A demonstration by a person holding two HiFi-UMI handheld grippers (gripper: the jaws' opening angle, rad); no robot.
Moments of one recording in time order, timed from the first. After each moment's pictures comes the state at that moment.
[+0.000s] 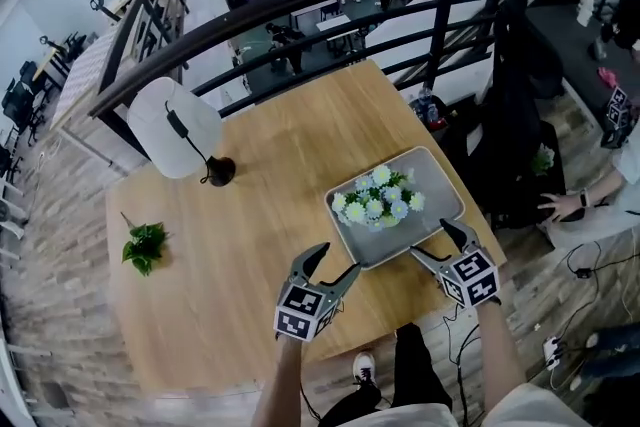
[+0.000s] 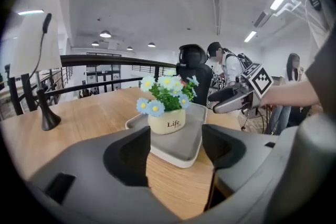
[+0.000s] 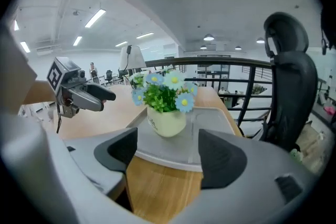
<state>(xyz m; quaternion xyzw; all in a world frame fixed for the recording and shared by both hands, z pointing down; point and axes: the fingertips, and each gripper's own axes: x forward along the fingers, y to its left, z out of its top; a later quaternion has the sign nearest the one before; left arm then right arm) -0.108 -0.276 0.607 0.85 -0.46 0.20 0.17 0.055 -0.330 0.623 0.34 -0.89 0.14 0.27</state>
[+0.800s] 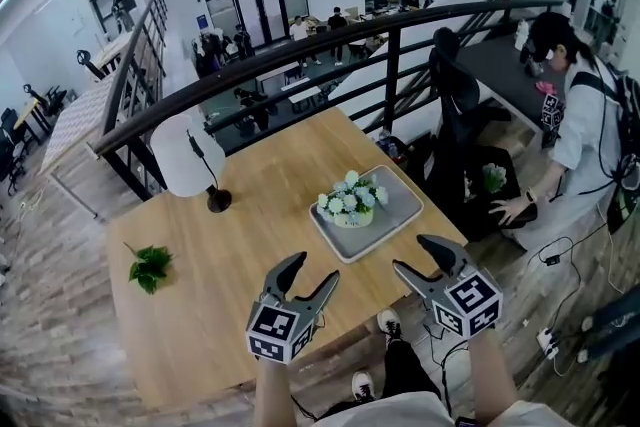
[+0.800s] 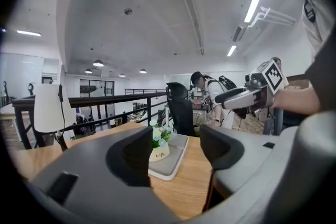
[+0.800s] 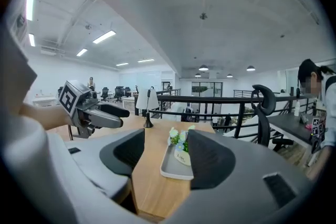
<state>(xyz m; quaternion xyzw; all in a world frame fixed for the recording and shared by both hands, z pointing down) -0.114 -0.170 0.438 0.88 -0.45 0.12 0.05 0.039 -0.179 0.419 0.39 -0.91 0.06 0.14</state>
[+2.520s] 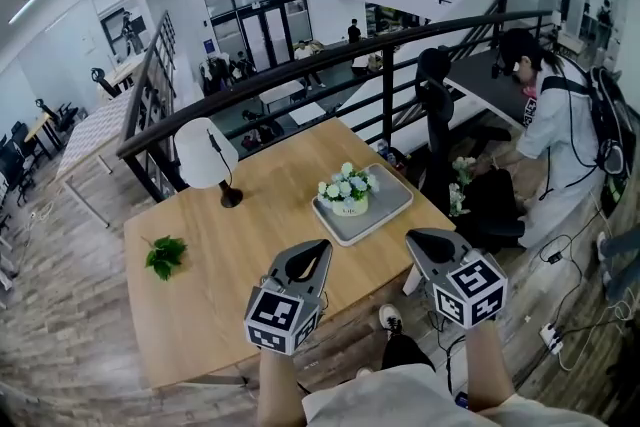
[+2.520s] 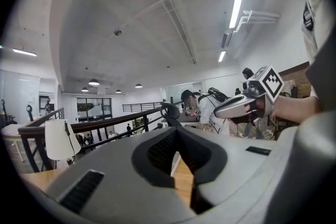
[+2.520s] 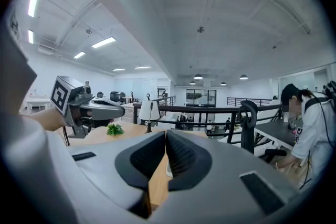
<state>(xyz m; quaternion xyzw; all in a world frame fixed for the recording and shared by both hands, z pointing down) -0.080 -0.079 0.335 0.89 -0.44 0.09 -0.03 0.059 -0.088 0.346 0.43 -0.89 0.03 0.11</state>
